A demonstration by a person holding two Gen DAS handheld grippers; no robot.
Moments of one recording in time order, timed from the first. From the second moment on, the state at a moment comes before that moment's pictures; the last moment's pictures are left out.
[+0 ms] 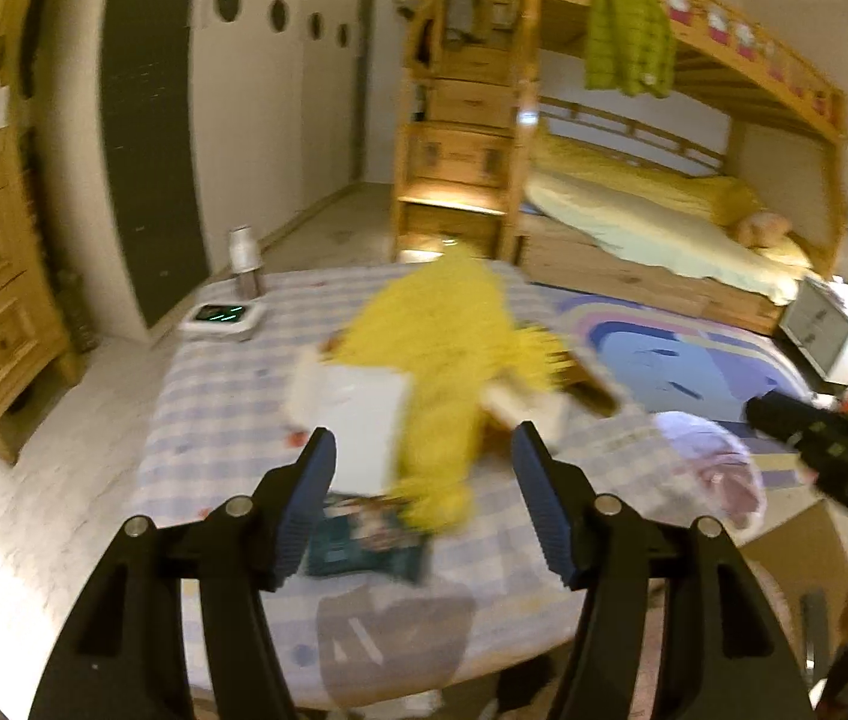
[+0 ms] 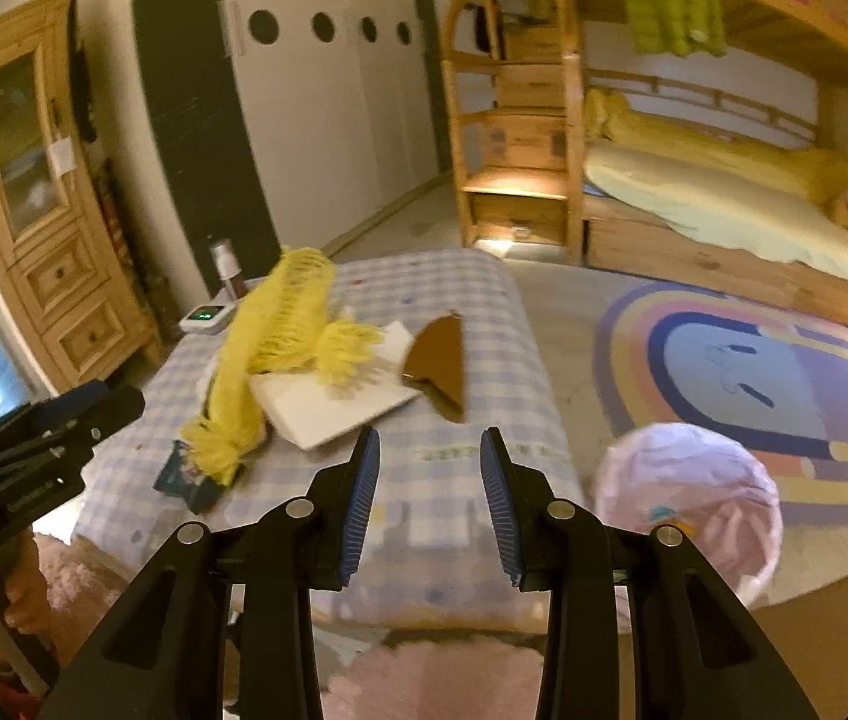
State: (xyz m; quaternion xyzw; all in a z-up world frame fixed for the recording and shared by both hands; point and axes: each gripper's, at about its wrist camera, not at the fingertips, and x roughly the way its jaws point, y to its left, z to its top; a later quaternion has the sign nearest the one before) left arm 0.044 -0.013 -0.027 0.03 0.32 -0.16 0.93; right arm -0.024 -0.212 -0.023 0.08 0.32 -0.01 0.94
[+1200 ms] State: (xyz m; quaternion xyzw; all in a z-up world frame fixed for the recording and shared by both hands) left arm 0.118 -0.020 -0.099 0.01 0.42 -0.15 0.90; right arm 0.036 -0.190 -0.046 0.08 0.34 0.02 0.94
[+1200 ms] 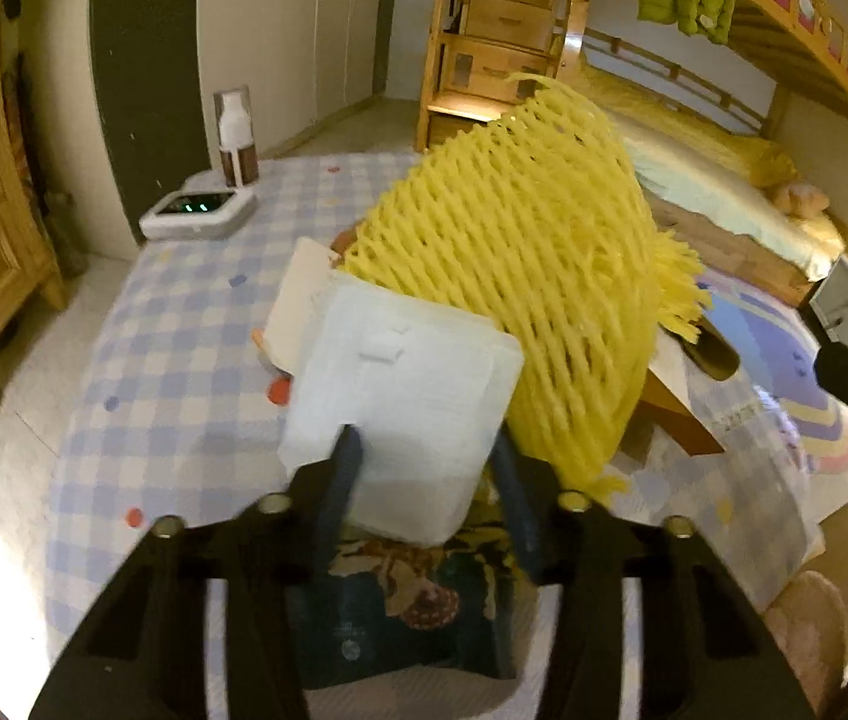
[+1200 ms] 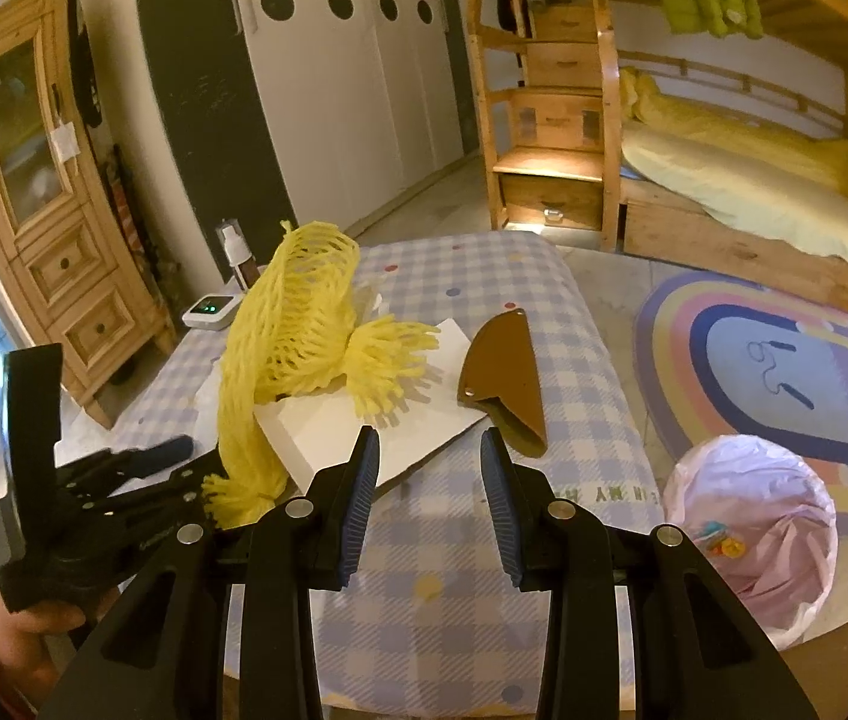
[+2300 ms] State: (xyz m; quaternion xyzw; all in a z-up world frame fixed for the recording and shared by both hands) left arm 0.022 0.069 -0.046 -0.03 0.29 -0.15 0.94; right arm 0.001 -0.078 -0.065 0.02 0.35 0.12 0.93
